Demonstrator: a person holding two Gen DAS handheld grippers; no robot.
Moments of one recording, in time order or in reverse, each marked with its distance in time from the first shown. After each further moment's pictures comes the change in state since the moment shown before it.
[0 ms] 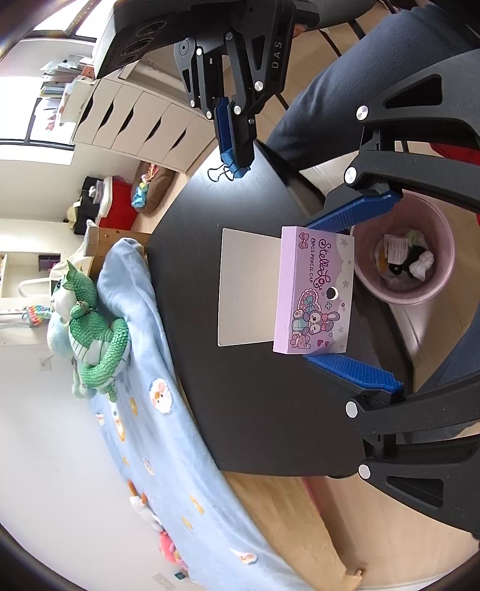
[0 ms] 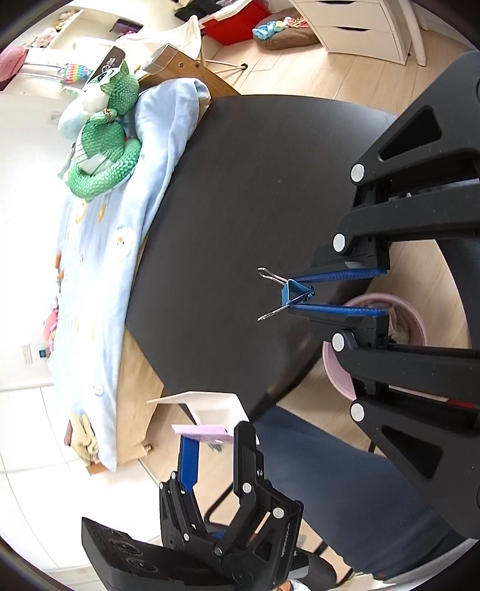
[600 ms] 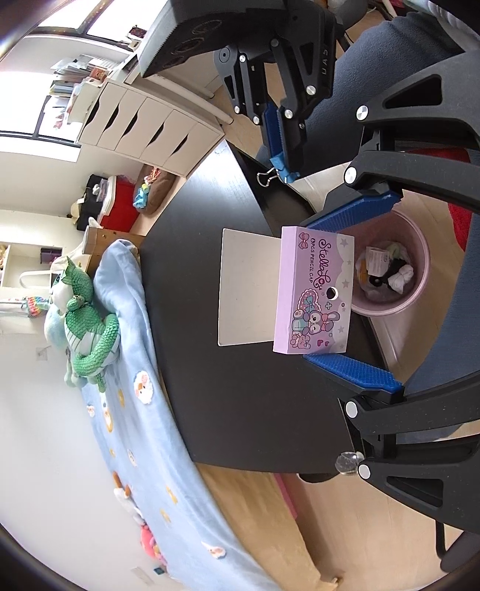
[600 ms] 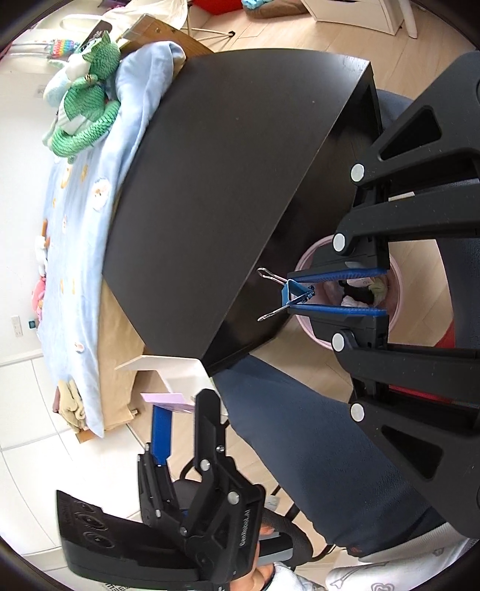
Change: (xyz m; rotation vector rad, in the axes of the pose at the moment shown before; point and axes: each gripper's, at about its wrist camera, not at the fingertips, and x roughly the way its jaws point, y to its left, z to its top) left arm -0.024 0.001 -0.038 -0.053 -0.001 -0.019; right arm 0.001 0.054 -0.043 -0.007 0.049 0.133
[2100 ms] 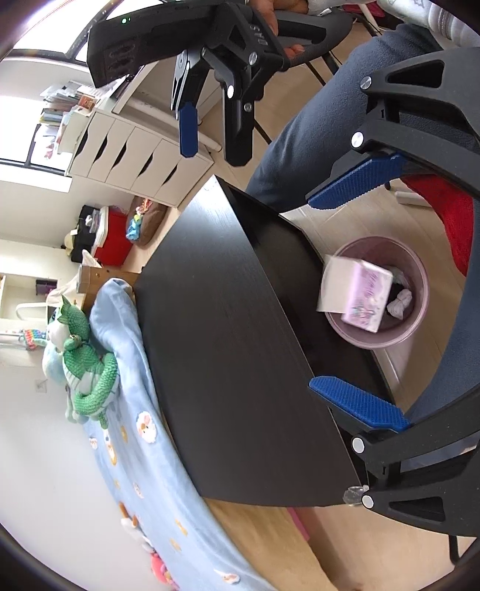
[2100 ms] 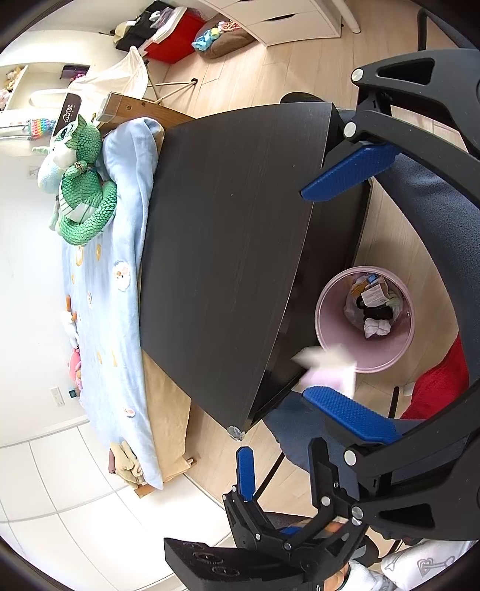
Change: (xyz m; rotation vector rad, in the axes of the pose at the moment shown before) left arm 0.008 -0.032 -0.001 0.052 0.019 -0.097; right arm -0.052 -0.042 -0.008 0.232 -0.126 -0.147
